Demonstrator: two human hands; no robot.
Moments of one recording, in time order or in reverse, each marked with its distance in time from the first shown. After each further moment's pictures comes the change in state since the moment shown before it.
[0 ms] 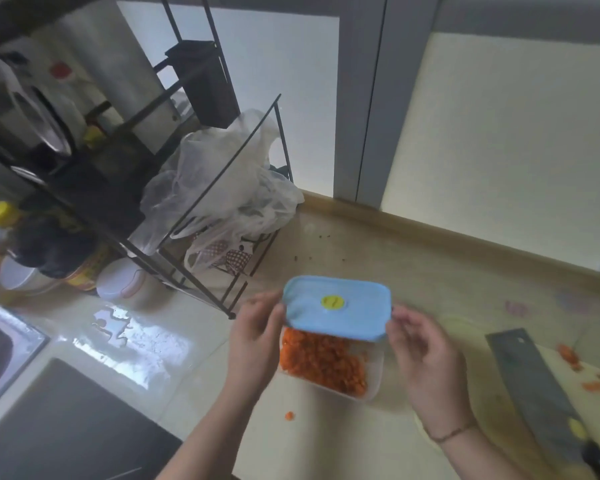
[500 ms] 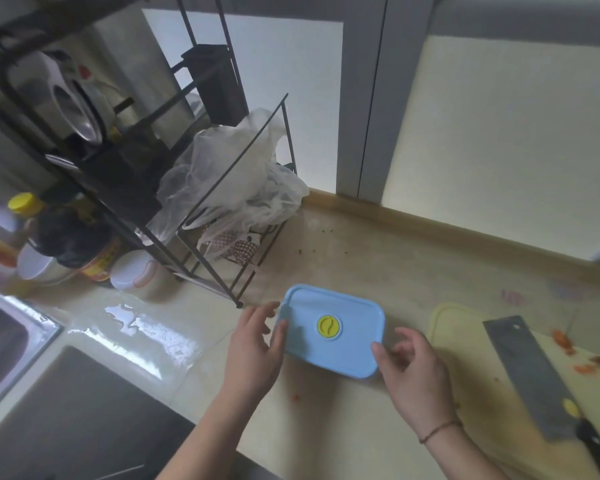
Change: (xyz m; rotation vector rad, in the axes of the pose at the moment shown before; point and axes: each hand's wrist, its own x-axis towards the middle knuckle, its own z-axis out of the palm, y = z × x) left_hand -0.026 -0.025 -0.015 0.364 -0.015 0.102; right_hand -0.033 0.025 0.008 -0.322 -0.050 0.163
